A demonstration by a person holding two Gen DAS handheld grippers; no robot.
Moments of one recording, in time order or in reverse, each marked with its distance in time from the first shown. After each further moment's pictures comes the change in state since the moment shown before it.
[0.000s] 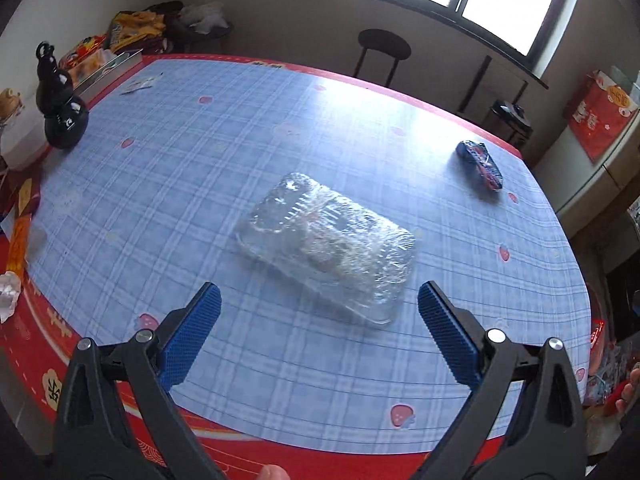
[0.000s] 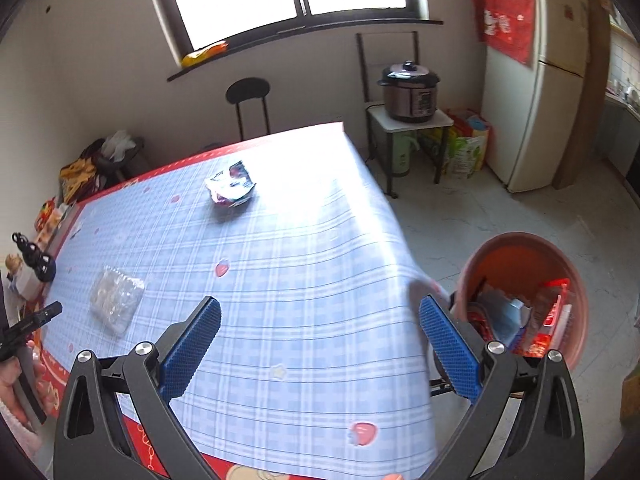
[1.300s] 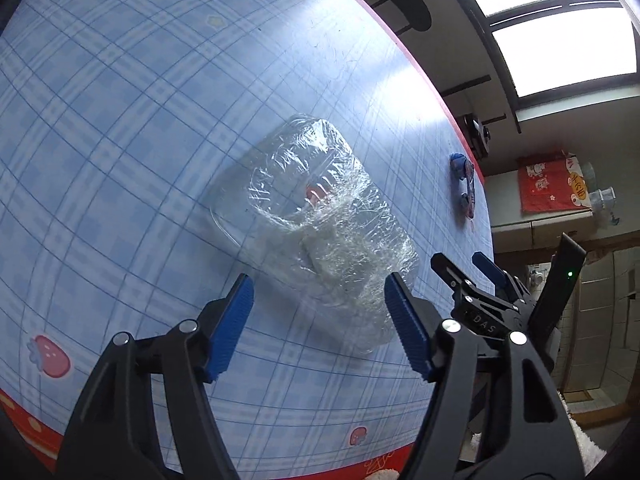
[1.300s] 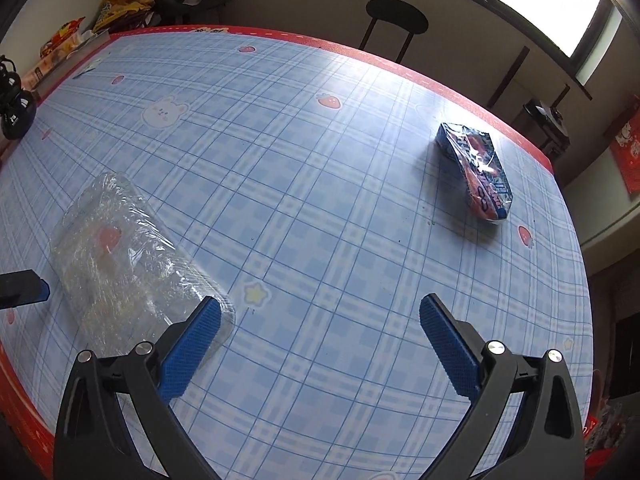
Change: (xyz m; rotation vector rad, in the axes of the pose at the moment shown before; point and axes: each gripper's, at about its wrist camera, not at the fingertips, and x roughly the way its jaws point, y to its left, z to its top) left arm 0.106 0.070 0.023 -0.347 0.316 -0.431; right arm 0.208 0.285 0.019 -0.488 0.213 -0.066
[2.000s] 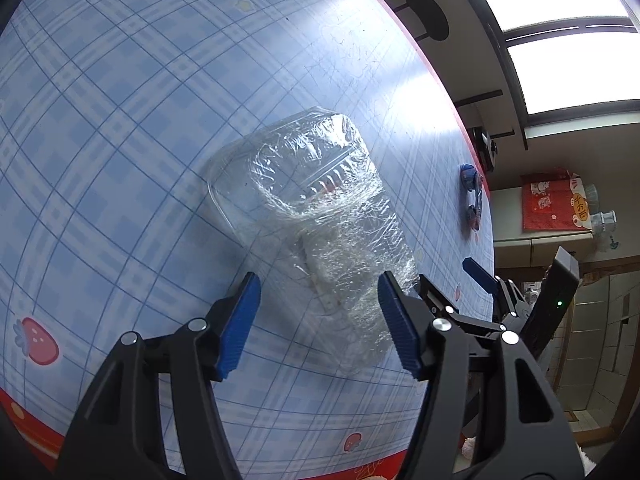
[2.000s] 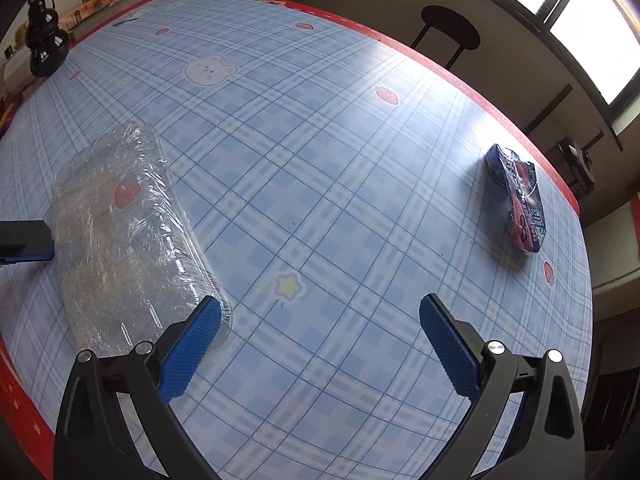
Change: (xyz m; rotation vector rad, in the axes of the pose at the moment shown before) left arm 0.001 0.016 -0.001 -0.063 -0.004 -0.002; right arm 0.007 0.034 -0.010 -0.186 0.045 0.071
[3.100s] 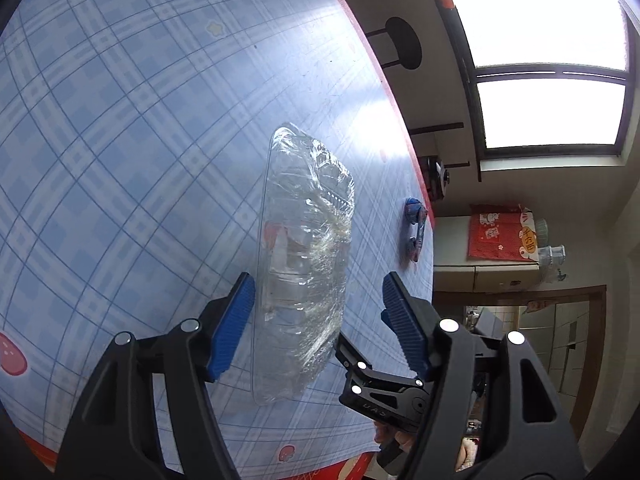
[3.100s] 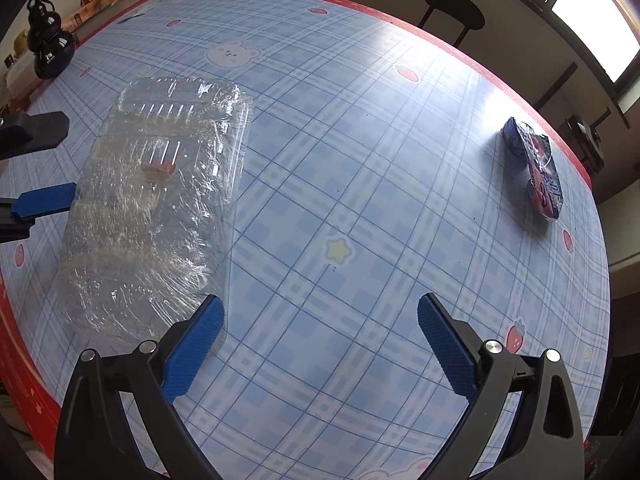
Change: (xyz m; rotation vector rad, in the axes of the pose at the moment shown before) left arm -0.019 -0.009 0.022 -0.095 -0.044 -0.237; right arm 0.002 0.013 -0.005 0.102 0.049 0.051
